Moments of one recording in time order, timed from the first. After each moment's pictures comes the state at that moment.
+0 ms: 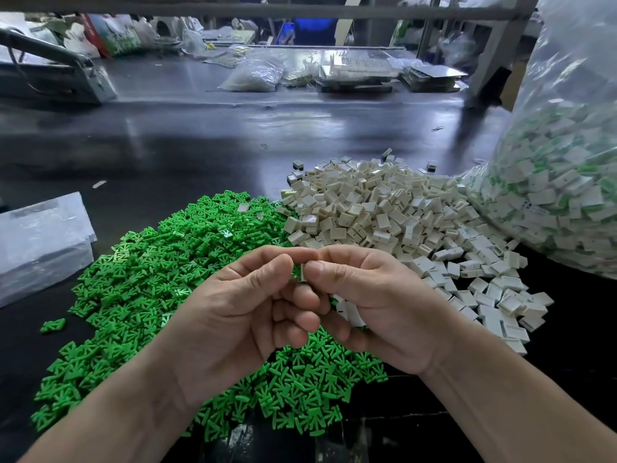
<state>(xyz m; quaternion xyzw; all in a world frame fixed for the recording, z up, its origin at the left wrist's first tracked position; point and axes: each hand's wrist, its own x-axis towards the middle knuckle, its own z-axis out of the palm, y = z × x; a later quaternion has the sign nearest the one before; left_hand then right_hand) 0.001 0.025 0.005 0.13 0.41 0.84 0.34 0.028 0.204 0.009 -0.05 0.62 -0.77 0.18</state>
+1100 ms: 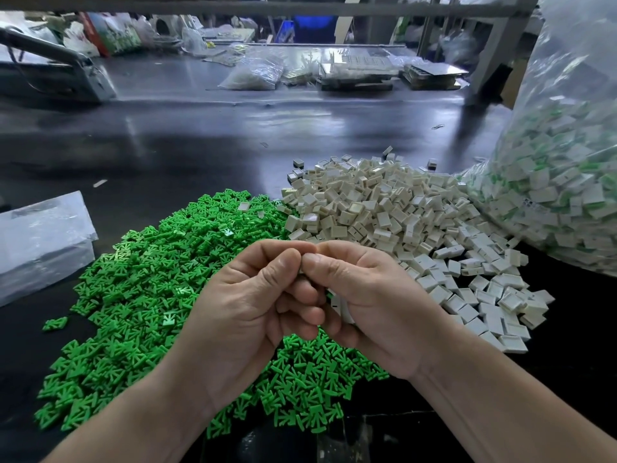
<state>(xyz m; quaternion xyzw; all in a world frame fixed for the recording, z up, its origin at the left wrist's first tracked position) 0.012 0.042 0.003 0.10 0.48 0.85 0.20 0.032 0.192 0.008 -0.03 0.62 -0.77 0.12</state>
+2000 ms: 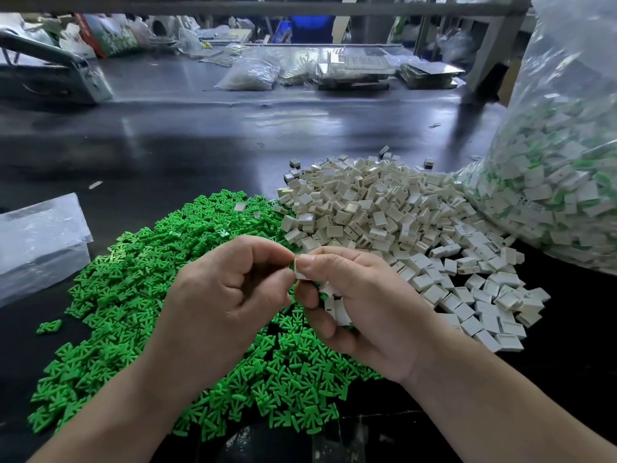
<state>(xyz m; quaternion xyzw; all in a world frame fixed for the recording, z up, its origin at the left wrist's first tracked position) 0.011 0.025 0.008 0.25 0.82 0.50 -0.14 0.029 0.193 0.005 0.00 0.59 -0.79 0.15</state>
